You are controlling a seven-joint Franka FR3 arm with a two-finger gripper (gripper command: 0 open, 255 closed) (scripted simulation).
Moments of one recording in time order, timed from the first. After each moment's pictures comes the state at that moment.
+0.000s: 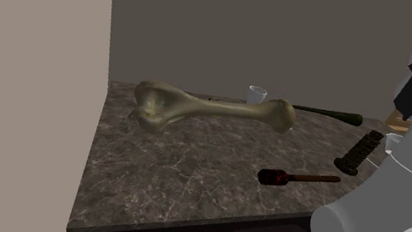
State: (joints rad) arm -0.71 0.05 -0.89 -1.54 -0.13 1.55 -1.30
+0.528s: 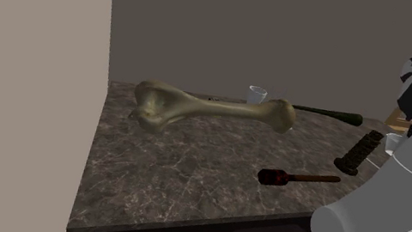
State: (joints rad) arm -0.70 0.03 -0.89 -1.67 -0.15 1.66 -1.27
